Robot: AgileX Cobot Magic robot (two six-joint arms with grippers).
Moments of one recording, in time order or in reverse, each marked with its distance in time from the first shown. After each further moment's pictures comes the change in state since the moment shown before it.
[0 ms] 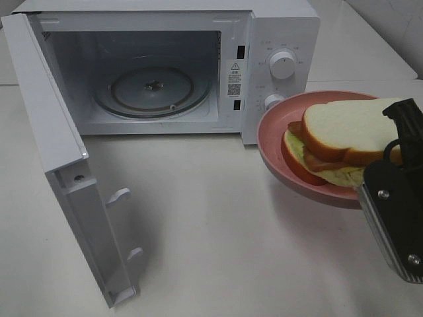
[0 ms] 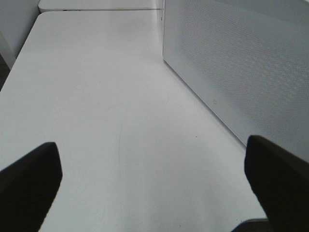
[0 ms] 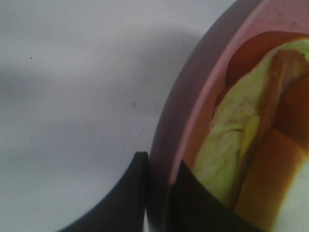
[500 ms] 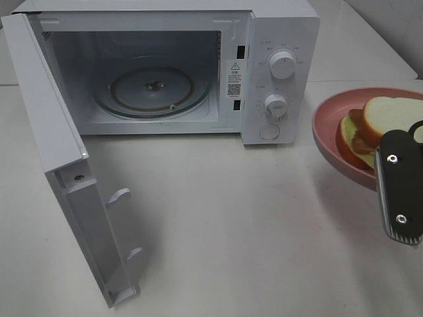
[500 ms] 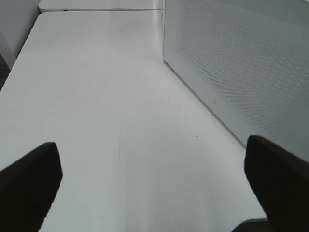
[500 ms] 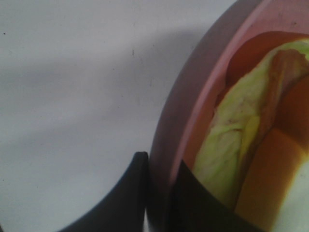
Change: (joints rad) left arm 0.000 0.000 0.000 0.000 0.000 0.000; right arm 0.000 -0.002 0.000 -0.155 0.137 0.458
